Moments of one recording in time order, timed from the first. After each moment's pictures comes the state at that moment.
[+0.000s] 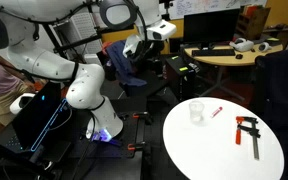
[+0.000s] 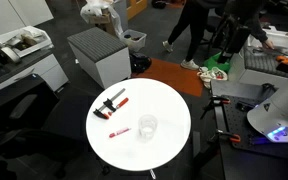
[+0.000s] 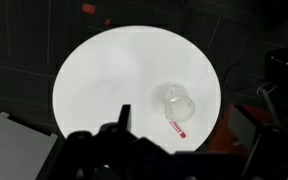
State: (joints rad) arm 0.02 -0.83 0.00 -2.65 0.06 1.95 -0.03
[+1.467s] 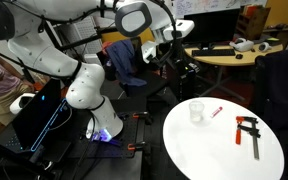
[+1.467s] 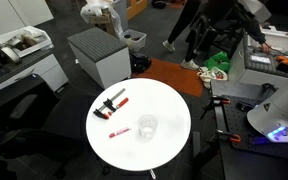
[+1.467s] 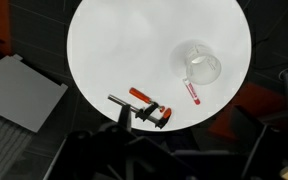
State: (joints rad) arm 0.01 -0.66 -0.01 -2.63 -0.04 2.26 -0.14
